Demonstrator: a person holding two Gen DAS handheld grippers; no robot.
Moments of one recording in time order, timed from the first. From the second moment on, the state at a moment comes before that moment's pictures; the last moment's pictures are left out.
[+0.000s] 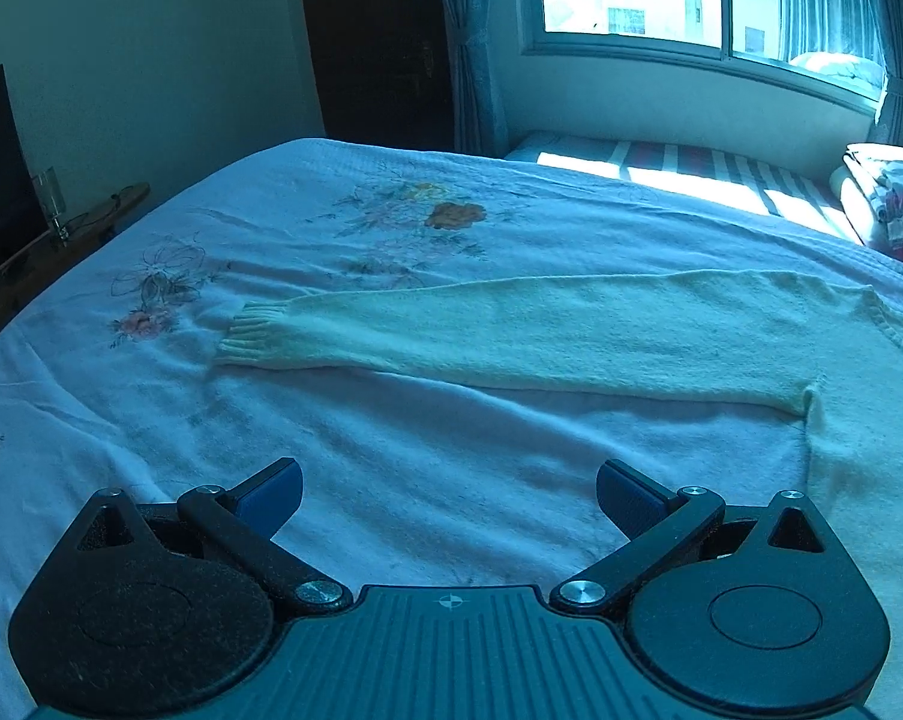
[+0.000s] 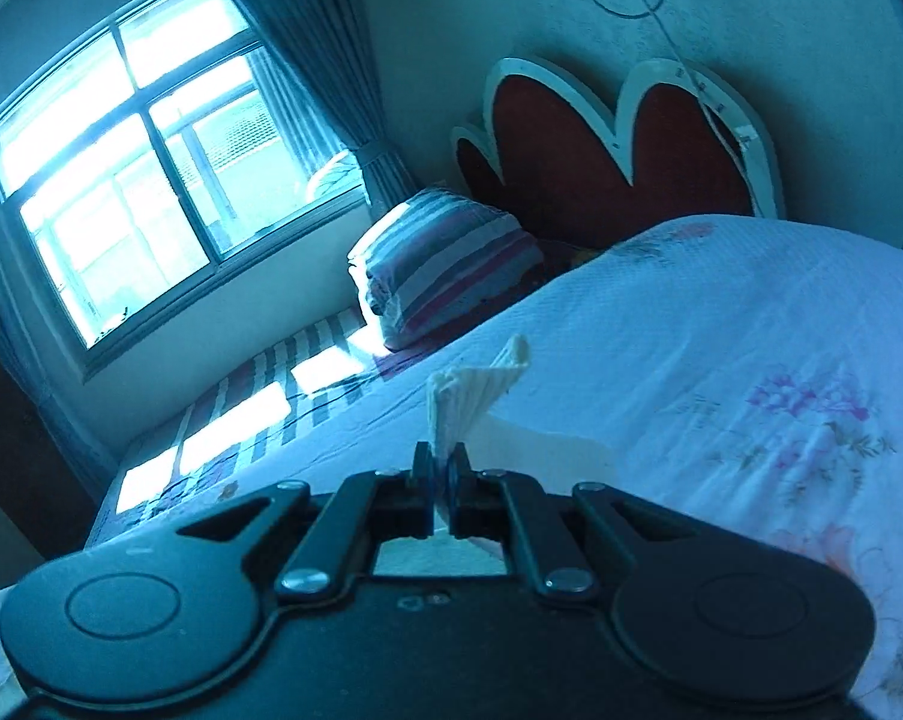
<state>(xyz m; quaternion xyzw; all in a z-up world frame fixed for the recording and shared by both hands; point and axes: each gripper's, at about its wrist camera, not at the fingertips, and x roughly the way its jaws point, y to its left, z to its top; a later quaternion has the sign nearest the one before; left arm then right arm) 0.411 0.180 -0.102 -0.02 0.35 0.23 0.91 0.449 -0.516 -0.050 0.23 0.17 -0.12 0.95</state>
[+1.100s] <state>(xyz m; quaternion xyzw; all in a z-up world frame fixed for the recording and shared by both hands) 0.399 0.238 -0.109 -0.04 0.35 0.19 0.92 0.526 -0.134 -0.121 0.10 0.34 0.25 0.90</state>
